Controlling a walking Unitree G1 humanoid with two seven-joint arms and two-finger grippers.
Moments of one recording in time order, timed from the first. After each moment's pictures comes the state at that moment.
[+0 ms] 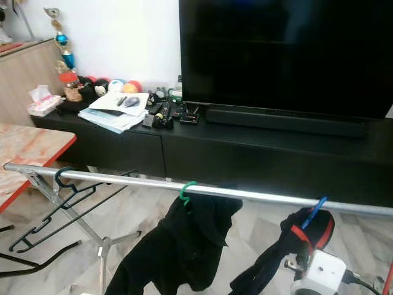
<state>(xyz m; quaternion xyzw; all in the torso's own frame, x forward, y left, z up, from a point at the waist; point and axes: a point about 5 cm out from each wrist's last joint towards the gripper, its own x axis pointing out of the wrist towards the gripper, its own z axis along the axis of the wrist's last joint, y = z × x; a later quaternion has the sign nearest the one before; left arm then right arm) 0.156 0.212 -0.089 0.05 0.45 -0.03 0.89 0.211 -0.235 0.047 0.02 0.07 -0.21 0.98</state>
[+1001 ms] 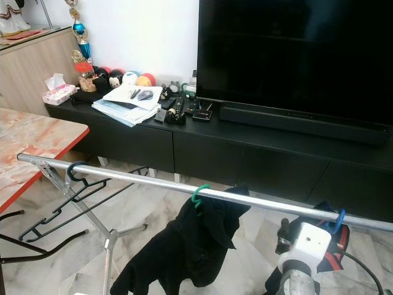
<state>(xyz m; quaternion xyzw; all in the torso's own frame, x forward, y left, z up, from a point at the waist) 0.156 0.215 -0.088 0.05 0.46 -0.03 0.89 0.237 -0.233 0.055 0.06 0.11 -0.23 0.97</state>
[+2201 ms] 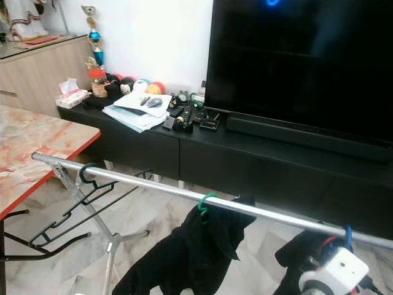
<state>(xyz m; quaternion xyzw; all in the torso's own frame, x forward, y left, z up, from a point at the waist) 0.155 0.216 -0.088 0.05 0.46 -0.04 0.89 0.197 -0.250 0.045 0.13 0.12 -0.35 0.92</state>
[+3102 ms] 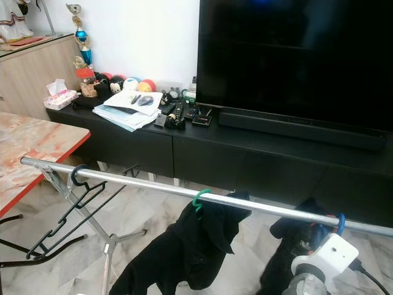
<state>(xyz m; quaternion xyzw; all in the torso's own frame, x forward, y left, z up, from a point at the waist) 0.155 0.213 -0.089 0.06 0.46 -0.05 0.89 0.234 -0.244 0.054 0.16 0.06 -0.30 0.94</state>
